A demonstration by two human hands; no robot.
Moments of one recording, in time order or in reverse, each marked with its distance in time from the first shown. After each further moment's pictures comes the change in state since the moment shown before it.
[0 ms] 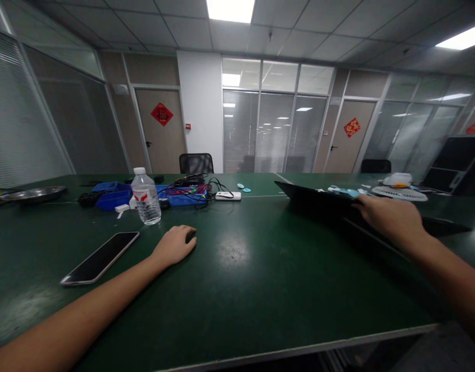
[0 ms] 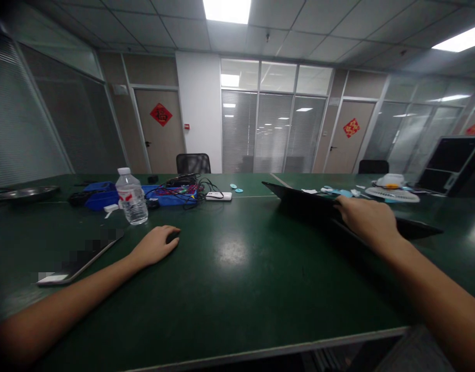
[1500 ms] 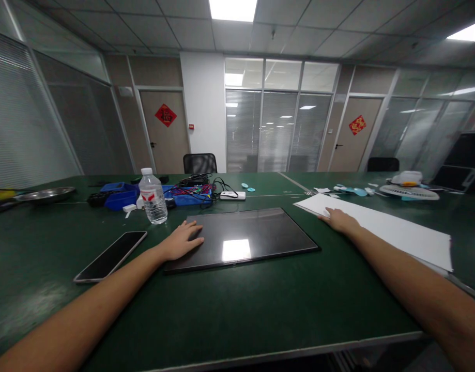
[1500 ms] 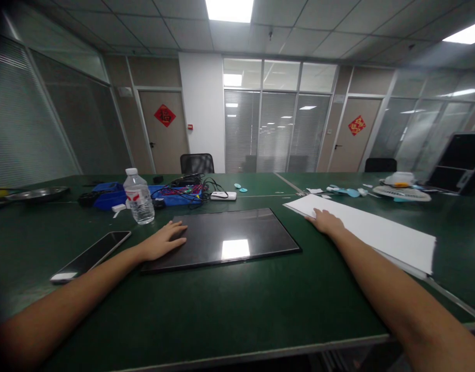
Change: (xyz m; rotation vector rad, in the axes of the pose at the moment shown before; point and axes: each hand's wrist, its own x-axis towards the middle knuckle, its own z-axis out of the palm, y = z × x) left_hand 0.009 -0.032 0.001 -0.087 -0.202 0.037; right_hand 0.057 -0.082 0.153 0.373 -0.437 0.081
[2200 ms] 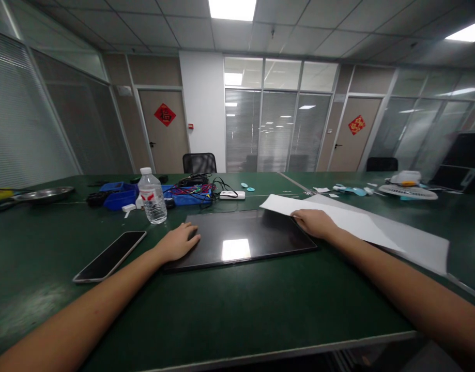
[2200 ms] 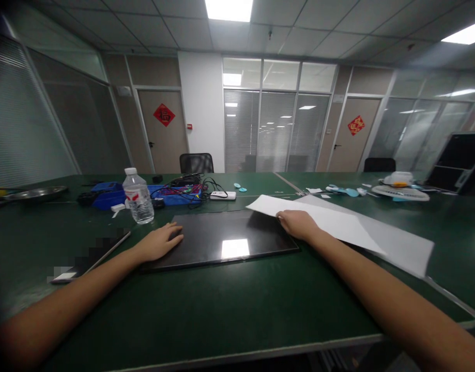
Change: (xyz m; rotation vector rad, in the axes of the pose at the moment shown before) left_hand 0.001 -0.003 0.004 0.118 0.032 -0.077; right_hand -0.060 -0.099 -0.056 0.056 0.155 -0.575
